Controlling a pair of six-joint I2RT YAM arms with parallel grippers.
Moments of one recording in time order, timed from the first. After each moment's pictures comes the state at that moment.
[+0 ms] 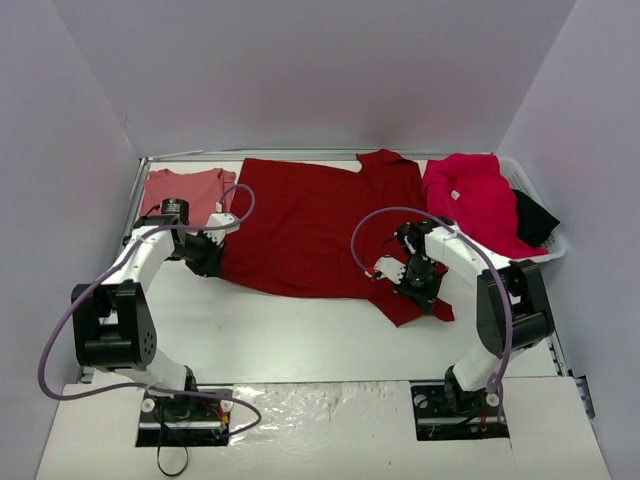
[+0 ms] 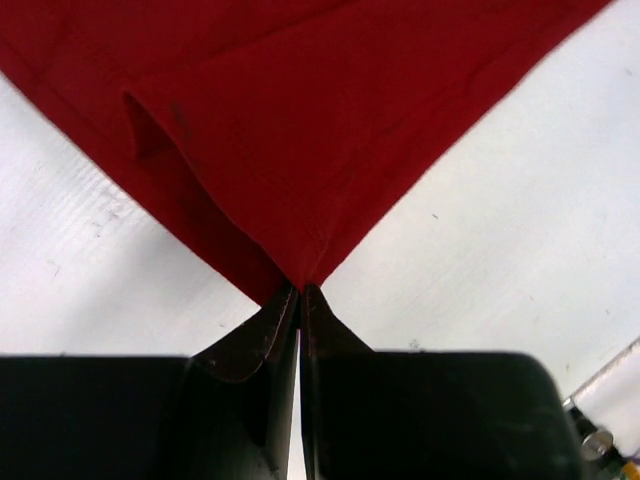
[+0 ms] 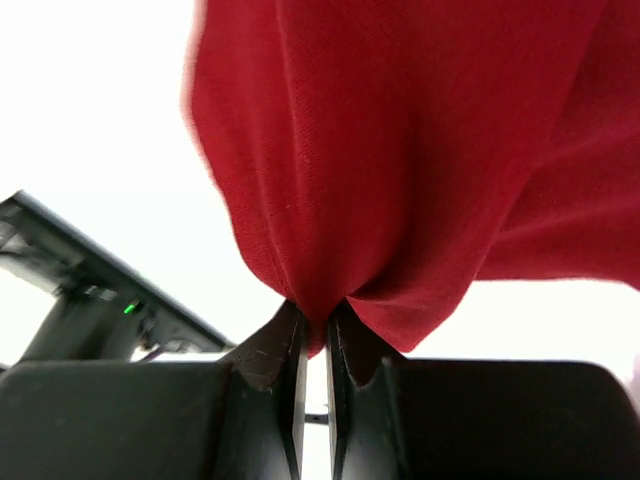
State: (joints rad) left arm 0.03 1.56 1.10 -0.82 0.52 0.68; right arm 0.32 1.65 1.02 -1.12 -0.04 -0.81
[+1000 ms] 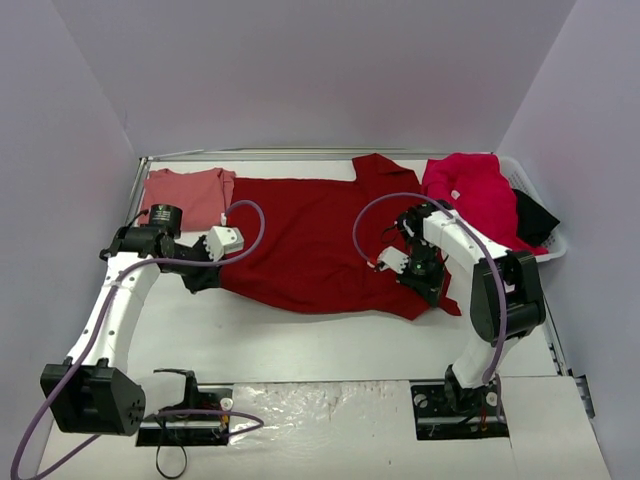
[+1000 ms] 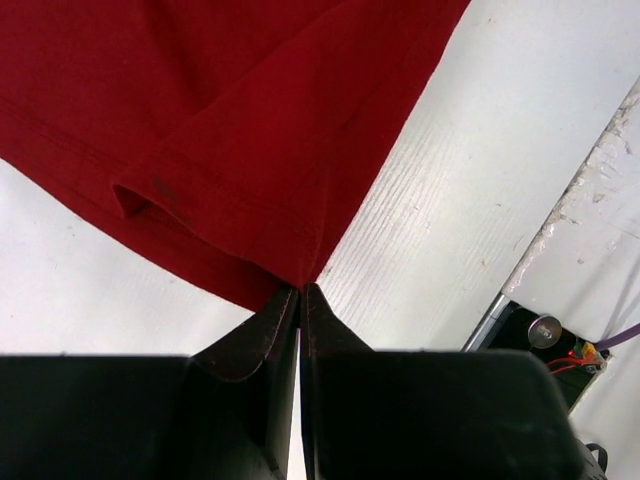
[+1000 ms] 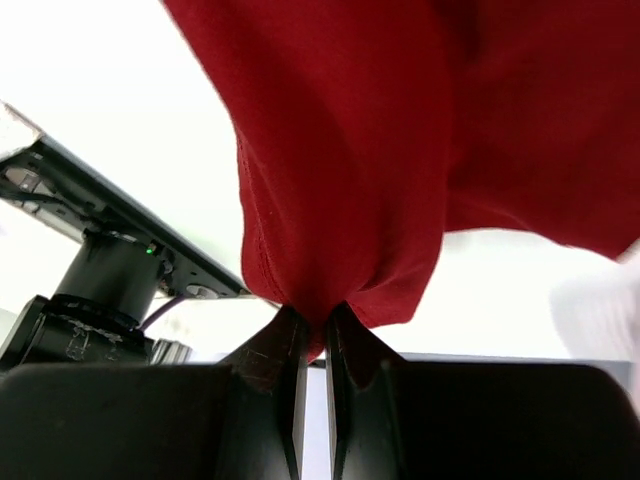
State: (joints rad) left arm -0.06 1.19 1.14 -1.18 0.58 0.90; right arm 0.30 1.71 1.19 -1.33 -0.01 -0.79
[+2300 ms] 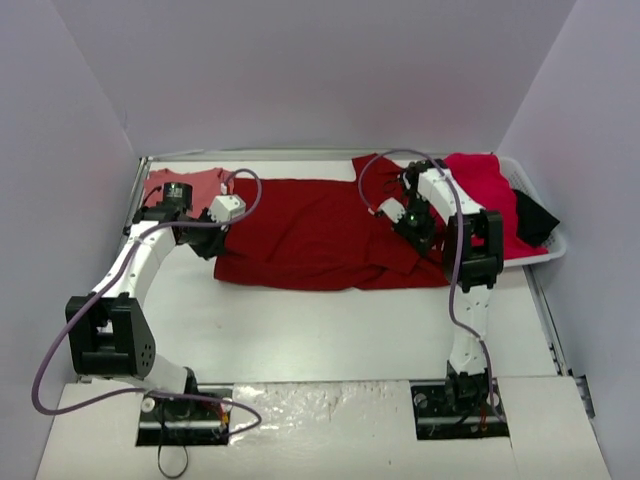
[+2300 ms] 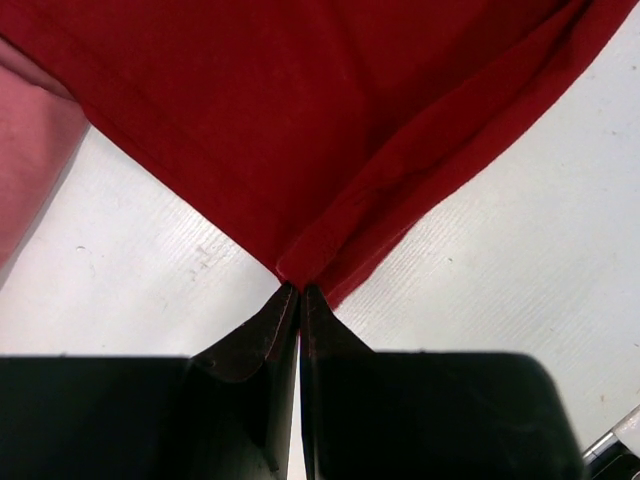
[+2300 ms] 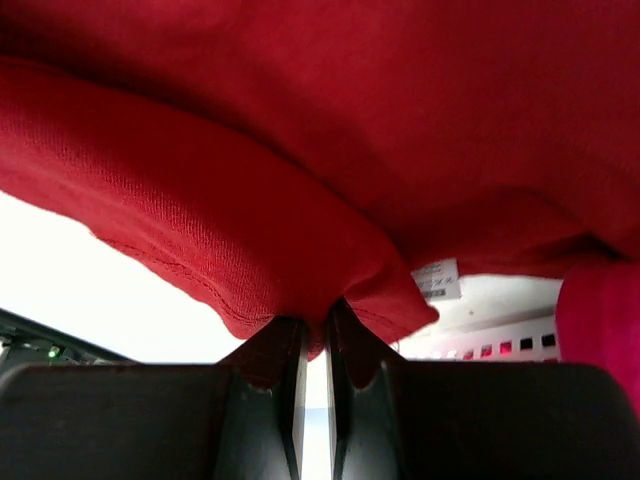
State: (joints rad) left arm -0.04 1.45 1.20 -0.81 0.49 0.69; right arm 0.16 2.22 1.84 -1.35 -0.01 -0.79
